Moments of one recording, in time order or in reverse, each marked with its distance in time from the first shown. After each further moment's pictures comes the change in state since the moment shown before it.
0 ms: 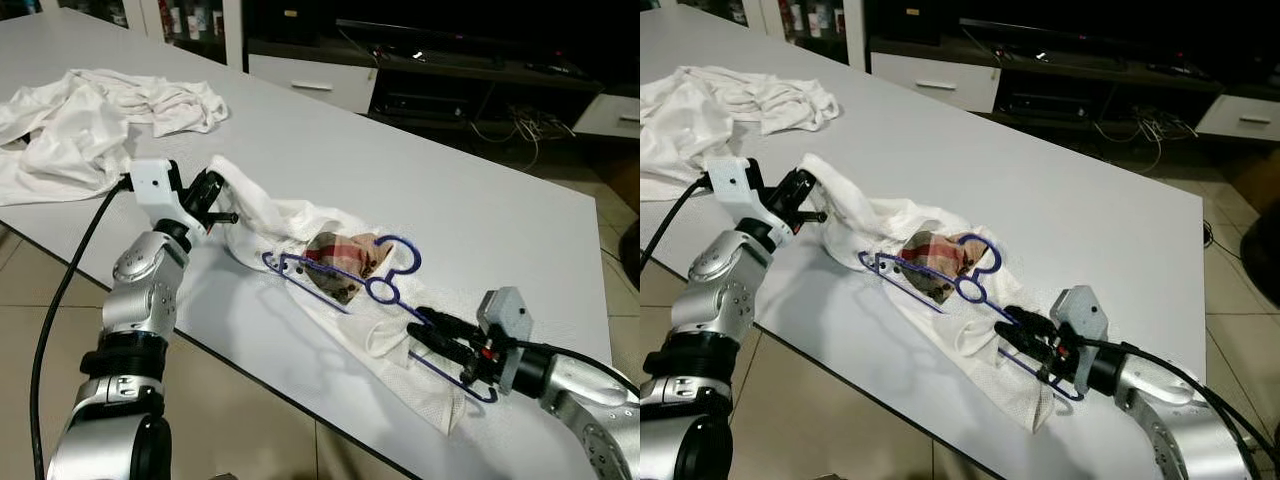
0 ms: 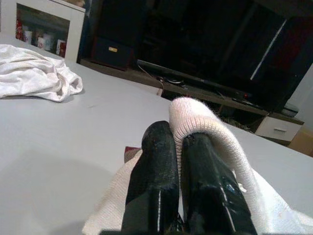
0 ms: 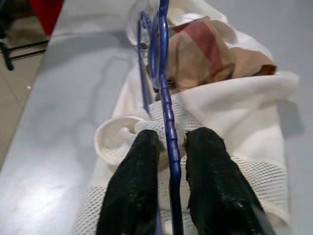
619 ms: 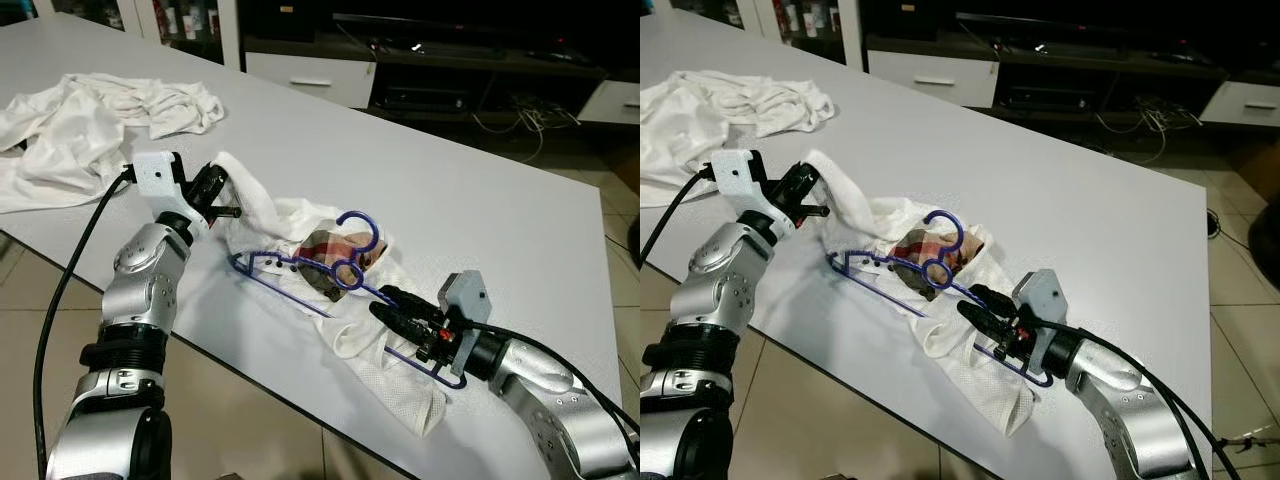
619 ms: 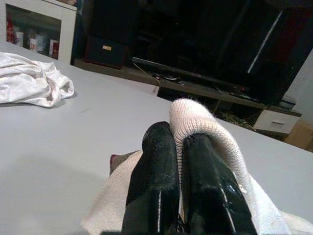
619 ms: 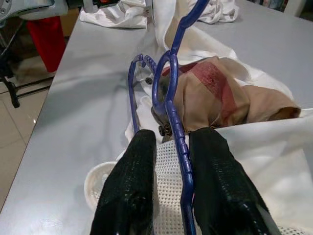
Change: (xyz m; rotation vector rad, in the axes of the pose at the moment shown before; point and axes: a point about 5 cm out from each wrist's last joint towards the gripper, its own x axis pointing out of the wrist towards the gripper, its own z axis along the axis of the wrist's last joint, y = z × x) left arm 0.007 -0.004 0.008 0.003 0.007 -0.025; right arm 0.038 0.016 0.014 0.051 -0.112 0.005
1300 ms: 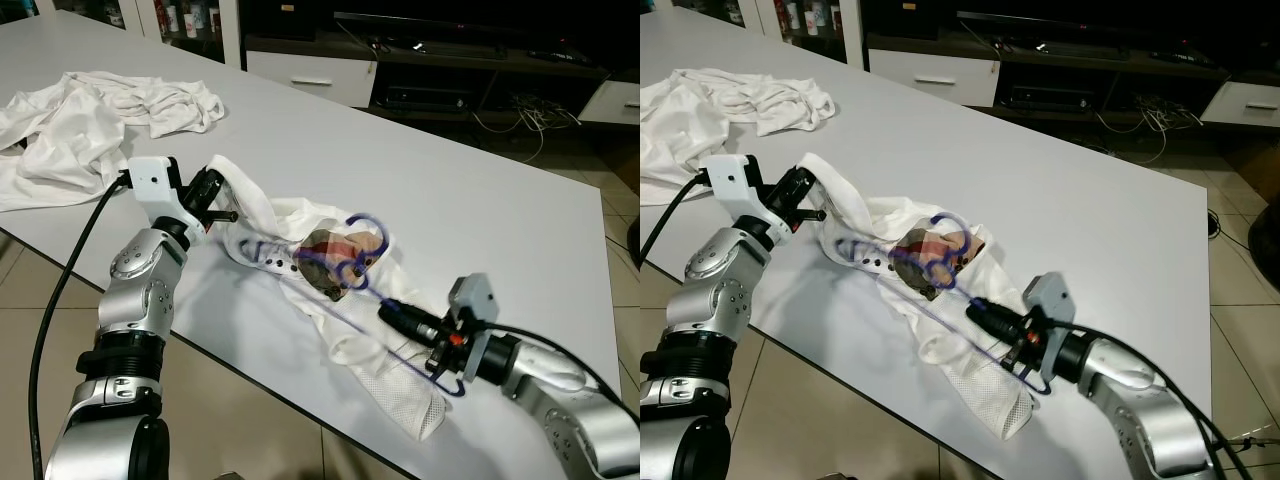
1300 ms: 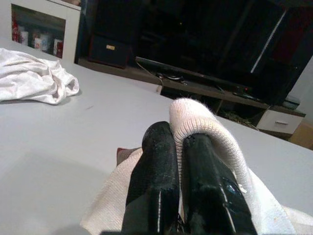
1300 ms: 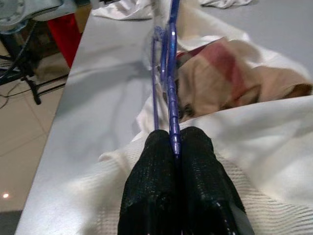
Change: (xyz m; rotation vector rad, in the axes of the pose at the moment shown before) left arm -0.006 0.003 -0.001 0.006 -0.005 0.015; right arm -0.011 -0.008 0.001 0.066 0.027 0.037
